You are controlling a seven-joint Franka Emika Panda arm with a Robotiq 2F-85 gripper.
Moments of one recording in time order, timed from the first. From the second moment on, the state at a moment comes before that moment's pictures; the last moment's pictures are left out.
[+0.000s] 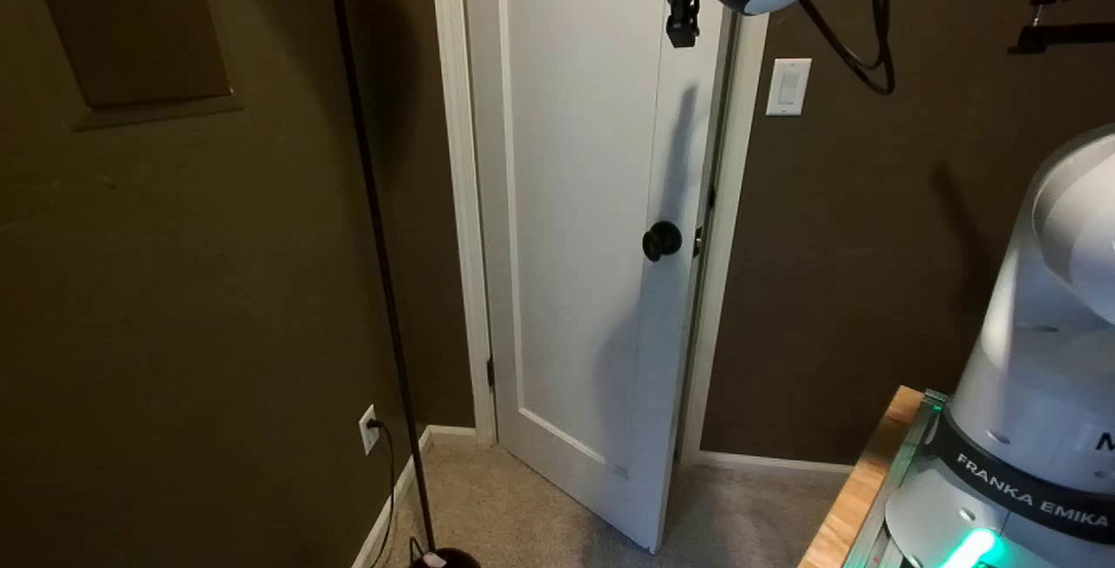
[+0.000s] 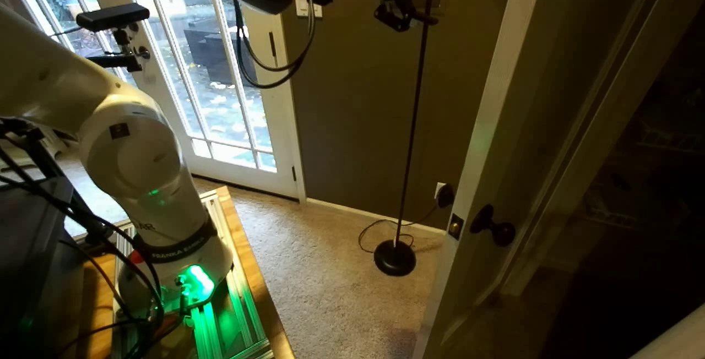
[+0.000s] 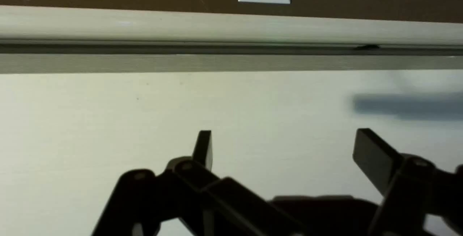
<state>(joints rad) 0.11 -0.56 0.04 -2.47 -1.45 1.85 0.29</state>
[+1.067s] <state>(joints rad) -0.01 -0.19 -0.05 -2.34 -1.69 1.65 0.62</state>
